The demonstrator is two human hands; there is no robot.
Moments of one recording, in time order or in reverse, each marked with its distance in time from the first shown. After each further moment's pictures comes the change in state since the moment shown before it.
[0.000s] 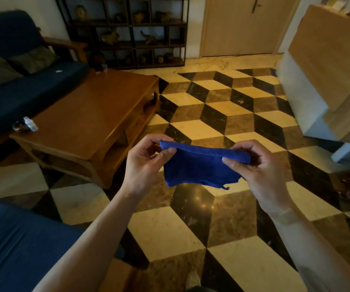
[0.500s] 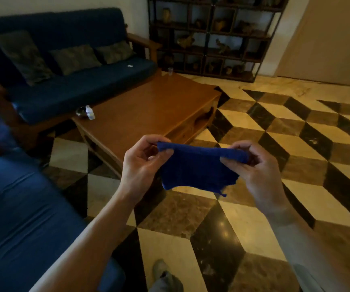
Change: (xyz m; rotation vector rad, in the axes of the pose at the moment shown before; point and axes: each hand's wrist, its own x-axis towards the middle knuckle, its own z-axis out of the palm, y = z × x) left_hand 0.141 -0.060 -0.103 0.045 0.365 -0.023; right_hand 0.245 0.056 0.127 0.211 -0.374 -0.061
